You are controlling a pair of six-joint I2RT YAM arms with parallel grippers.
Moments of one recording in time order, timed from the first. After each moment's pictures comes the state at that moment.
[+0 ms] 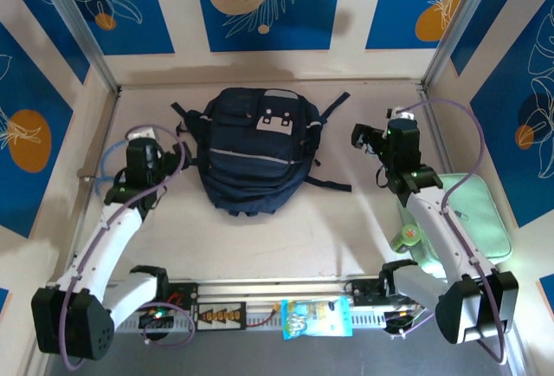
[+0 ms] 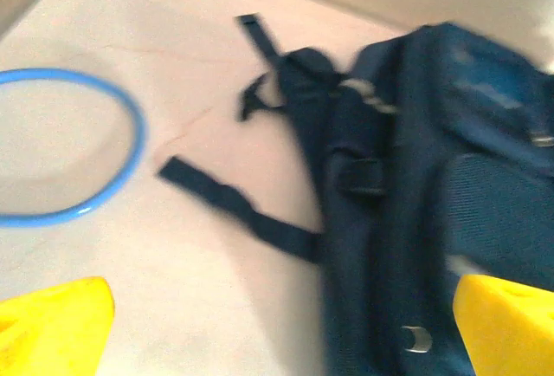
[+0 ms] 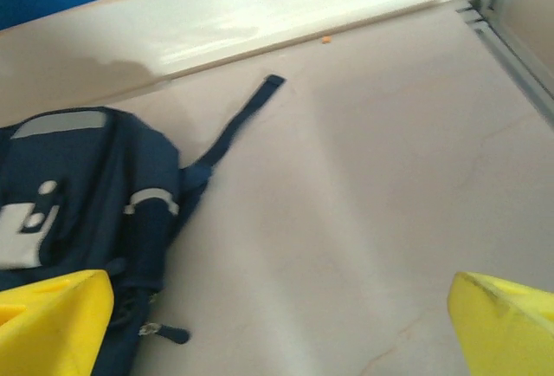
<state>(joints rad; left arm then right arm) -0.12 0.98 0.69 -0.29 -0.20 -0.39 0.15 1.04 0.83 -0.28 0.18 0.33</state>
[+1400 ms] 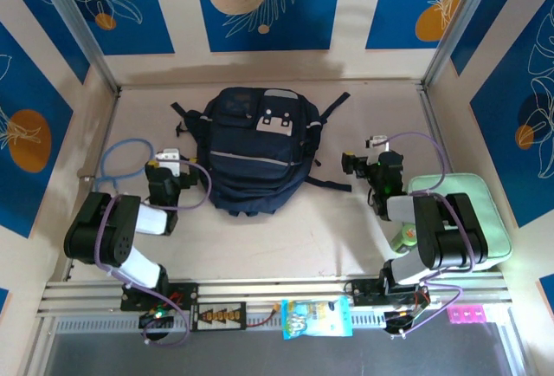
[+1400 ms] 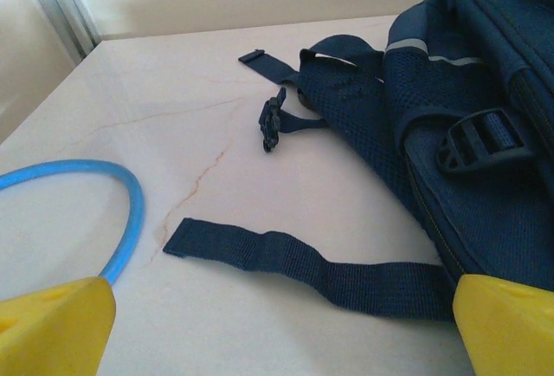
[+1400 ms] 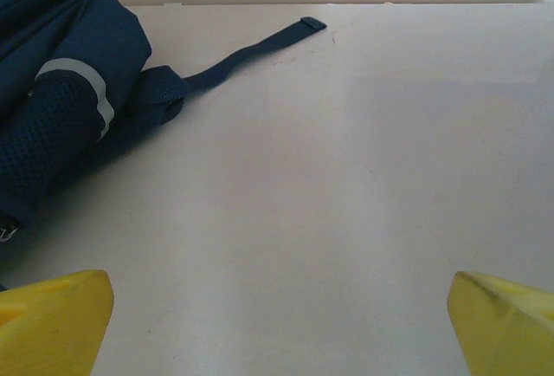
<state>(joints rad) -0.11 1.56 0.30 0.96 -0.22 0.03 0.06 1.50 0.39 0.72 -0.04 0.03</state>
